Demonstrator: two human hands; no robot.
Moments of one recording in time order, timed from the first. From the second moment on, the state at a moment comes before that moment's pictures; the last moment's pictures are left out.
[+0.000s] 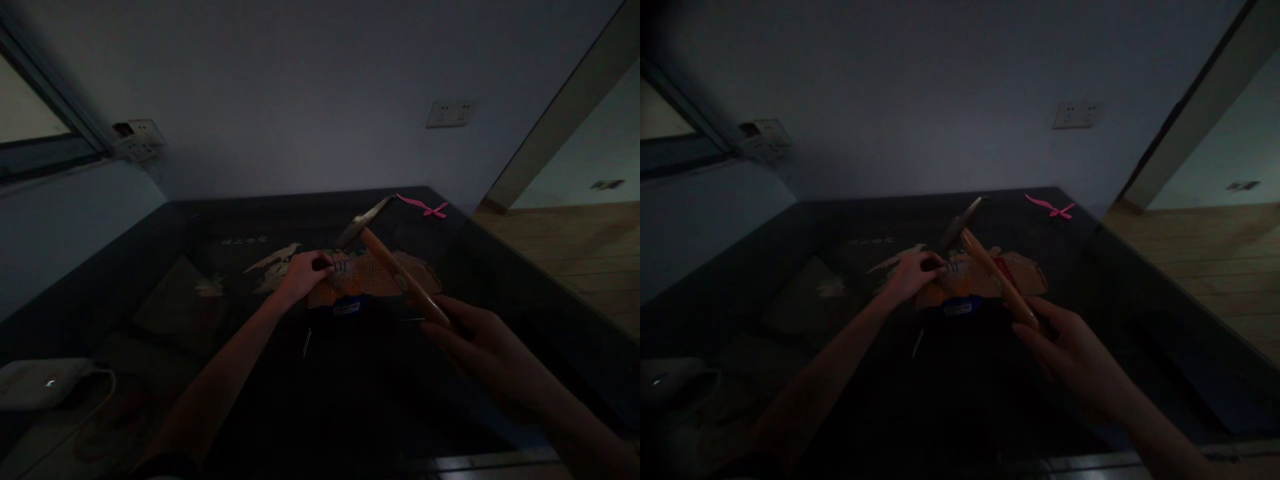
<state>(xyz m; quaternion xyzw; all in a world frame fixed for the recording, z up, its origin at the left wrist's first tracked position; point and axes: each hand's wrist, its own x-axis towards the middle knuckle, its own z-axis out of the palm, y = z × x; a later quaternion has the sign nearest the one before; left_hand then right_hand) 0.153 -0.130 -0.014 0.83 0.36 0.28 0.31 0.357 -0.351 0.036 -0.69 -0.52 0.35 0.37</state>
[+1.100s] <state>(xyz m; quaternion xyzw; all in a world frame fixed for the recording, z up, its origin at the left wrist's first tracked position) 0.098 -0.213 -0.029 0.86 0.47 -0.09 0.15 0.356 -0.384 -0.053 -0.70 -0.34 0.35 0.53</state>
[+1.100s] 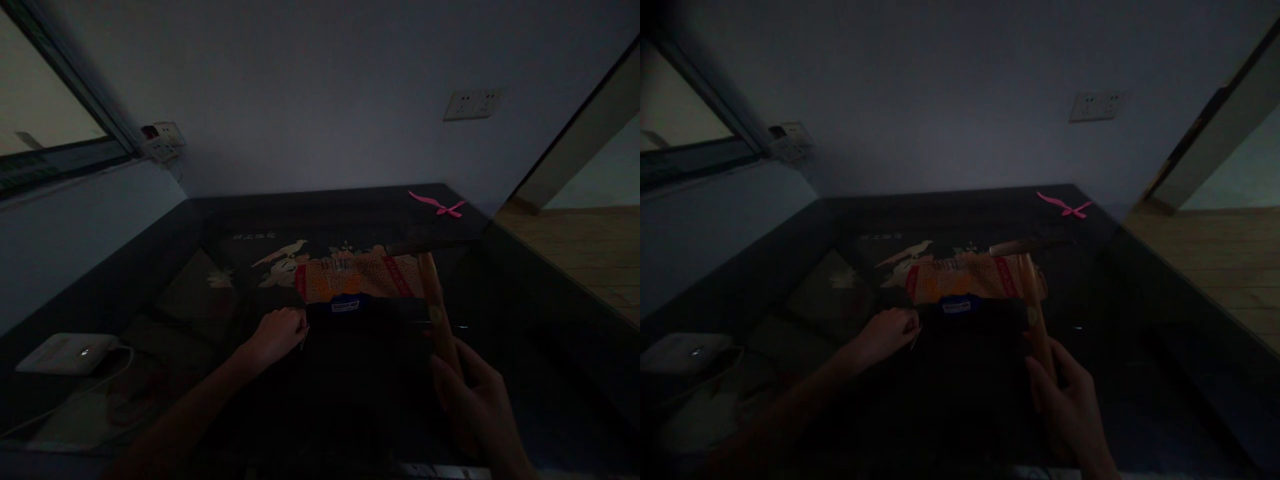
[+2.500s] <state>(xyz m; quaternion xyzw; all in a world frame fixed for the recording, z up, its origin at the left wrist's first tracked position) 0.187 -0.133 -0.005 0.83 0.27 0.35 0.33 0.353 -0.383 -0.058 -0.70 -0.33 0.35 0.53</state>
